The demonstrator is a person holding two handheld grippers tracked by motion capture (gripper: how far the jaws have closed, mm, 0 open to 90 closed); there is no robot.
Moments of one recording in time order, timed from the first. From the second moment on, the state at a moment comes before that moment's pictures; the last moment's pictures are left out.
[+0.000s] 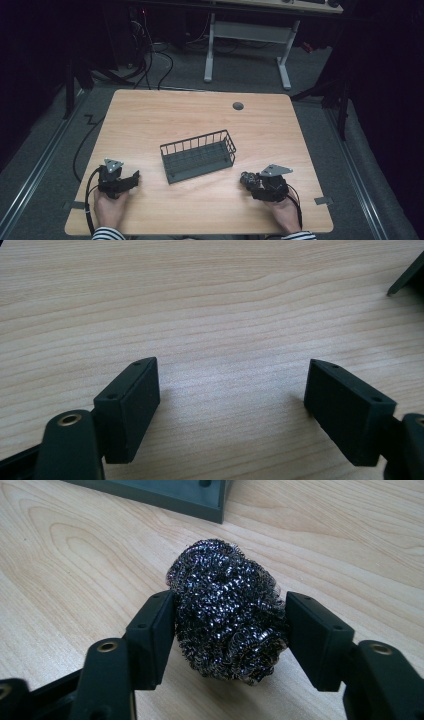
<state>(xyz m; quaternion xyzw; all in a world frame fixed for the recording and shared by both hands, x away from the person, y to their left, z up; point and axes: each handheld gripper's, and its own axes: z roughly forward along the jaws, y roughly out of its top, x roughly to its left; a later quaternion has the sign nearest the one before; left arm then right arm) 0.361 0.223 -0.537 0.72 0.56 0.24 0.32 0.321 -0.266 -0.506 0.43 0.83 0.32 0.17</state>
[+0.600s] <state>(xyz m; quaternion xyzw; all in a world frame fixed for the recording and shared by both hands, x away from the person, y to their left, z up) 0.361 0.223 -0.537 0.72 0.56 0.24 0.32 0.317 -0.265 -0.486 0.42 0.82 0.35 0.18</state>
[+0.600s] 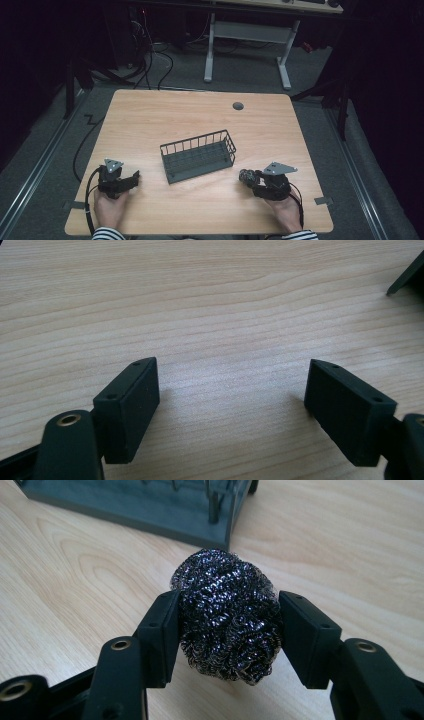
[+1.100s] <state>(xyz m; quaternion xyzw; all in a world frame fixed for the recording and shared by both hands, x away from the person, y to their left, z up) 0.361 0.223 -0.537 0.72 0.56 0.24 0.32 0.325 -0.262 -0.446 0.40 0.81 0.39 0.19</state>
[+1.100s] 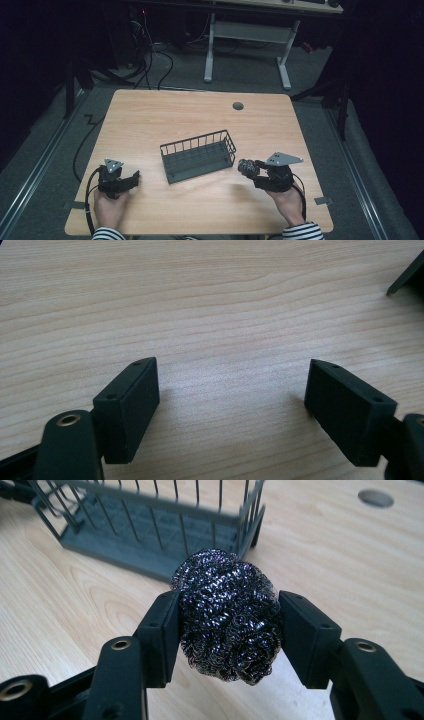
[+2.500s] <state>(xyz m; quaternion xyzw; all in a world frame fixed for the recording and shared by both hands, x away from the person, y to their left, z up) 0.361 0.223 -0.537 0.73 0.56 0.24 0.32 0.406 -0.194 -0.410 0.38 0.81 0.42 0.15</state>
